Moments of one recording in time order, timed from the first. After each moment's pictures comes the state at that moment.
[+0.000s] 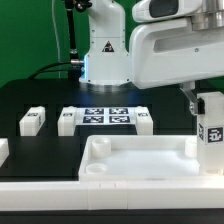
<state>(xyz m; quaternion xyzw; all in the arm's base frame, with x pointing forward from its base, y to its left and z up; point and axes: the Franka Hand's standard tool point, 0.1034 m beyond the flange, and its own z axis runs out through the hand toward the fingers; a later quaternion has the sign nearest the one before) 0.655 0.093 0.119 -1.00 0.05 -0.04 0.07</state>
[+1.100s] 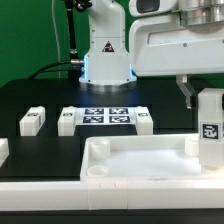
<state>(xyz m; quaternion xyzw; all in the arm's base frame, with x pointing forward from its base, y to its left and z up) 0.656 0.083 0.123 -0.98 0.18 -0.03 0.07</state>
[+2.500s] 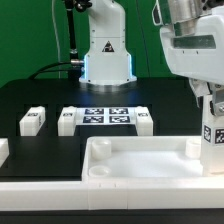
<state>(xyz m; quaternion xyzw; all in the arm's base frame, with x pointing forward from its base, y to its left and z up) 0.644 0.094 0.115 -0.74 0.66 0.03 0.12</state>
